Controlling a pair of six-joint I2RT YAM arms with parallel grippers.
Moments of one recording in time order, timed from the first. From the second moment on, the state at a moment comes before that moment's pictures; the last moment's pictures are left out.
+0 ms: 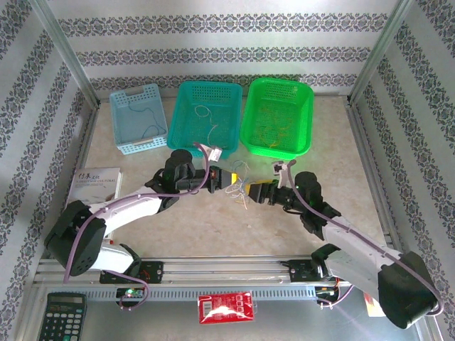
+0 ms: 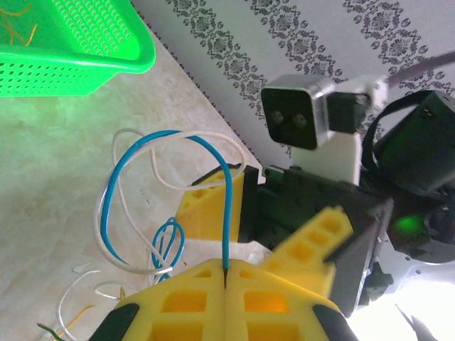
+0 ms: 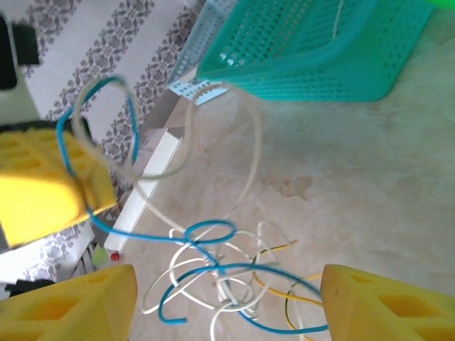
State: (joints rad) left arm -0.62 1.39 0.72 0.40 0.65 -0.63; right arm 0.50 0.94 0.35 0.27 -0.52 0.61
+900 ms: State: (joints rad) left arm -0.60 1.40 0.84 0.68 0.71 -0.97; right arm 0.63 1.22 0.34 0.42 -0.05 0.64
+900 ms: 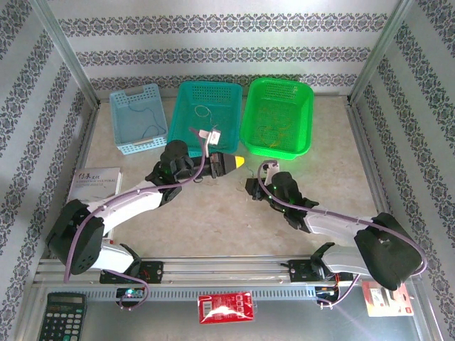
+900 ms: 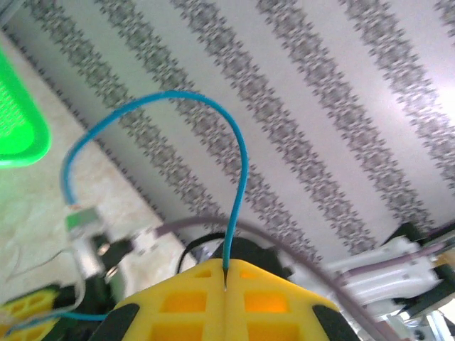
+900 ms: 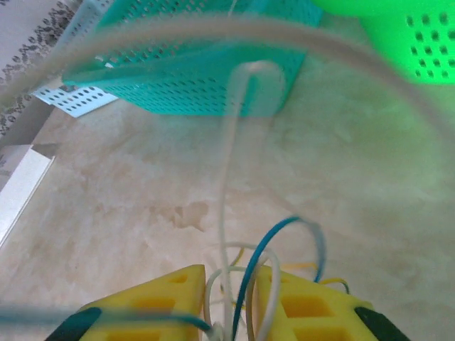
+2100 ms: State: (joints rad) left arm -0.17 1.27 1.43 0.23 0.54 -0.83; right arm 0.73 1.16 0.23 0.40 0.03 0.75
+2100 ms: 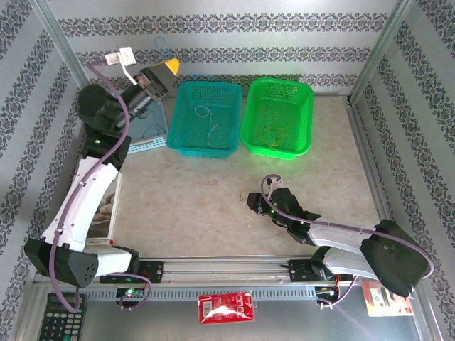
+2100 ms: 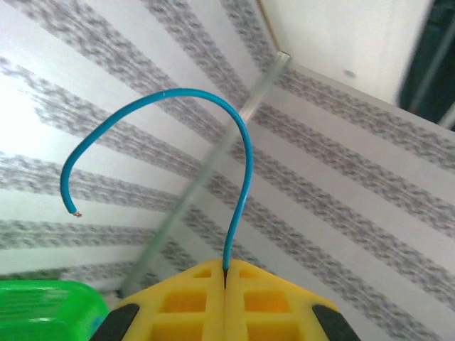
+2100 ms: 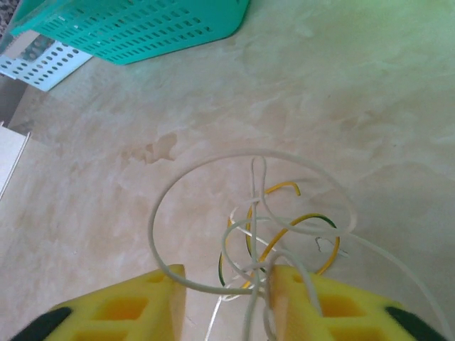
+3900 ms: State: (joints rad) left arm 0.20 1.63 1.45 -0.09 0.35 -0.46; right arm 0.54 0.91 0.48 -0.15 -0.10 0.68
